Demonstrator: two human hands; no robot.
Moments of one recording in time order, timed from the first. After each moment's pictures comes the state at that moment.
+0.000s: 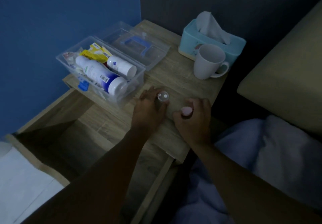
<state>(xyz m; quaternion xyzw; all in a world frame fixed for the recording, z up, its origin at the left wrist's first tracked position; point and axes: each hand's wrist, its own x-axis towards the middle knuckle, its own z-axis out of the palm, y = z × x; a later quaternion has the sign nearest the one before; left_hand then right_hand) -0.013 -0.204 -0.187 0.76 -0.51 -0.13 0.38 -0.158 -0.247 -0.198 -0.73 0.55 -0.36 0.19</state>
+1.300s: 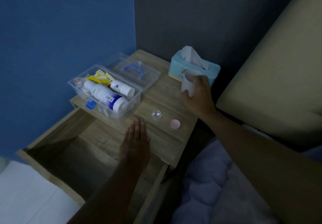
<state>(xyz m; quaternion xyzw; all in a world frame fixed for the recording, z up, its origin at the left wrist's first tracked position) -0.024 -0.127 -0.167 0.80 -0.59 -0.10 0.02 -0.166 -0.329 -0.103 -0.81 0.48 -0.31 0.15</state>
